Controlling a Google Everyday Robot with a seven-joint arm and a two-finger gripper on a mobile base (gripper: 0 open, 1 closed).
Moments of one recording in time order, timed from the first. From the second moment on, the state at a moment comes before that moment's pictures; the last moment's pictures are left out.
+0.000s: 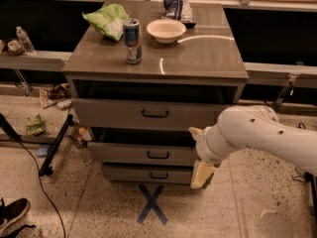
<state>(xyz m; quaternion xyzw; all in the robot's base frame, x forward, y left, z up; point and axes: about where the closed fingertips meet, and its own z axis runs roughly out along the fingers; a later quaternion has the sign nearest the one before) 0.503 -0.113 0.636 -0.69 0.69 0.03 0.21</state>
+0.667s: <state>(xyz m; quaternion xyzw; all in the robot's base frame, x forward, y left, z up) 0.510 -0.107 0.572 -0.69 0.70 0.07 0.18</state>
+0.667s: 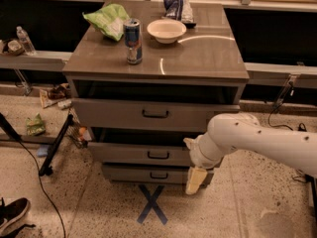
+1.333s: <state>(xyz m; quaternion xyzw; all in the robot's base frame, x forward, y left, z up) 0.528 -0.108 0.497 -0.69 0.70 0.07 0.16</state>
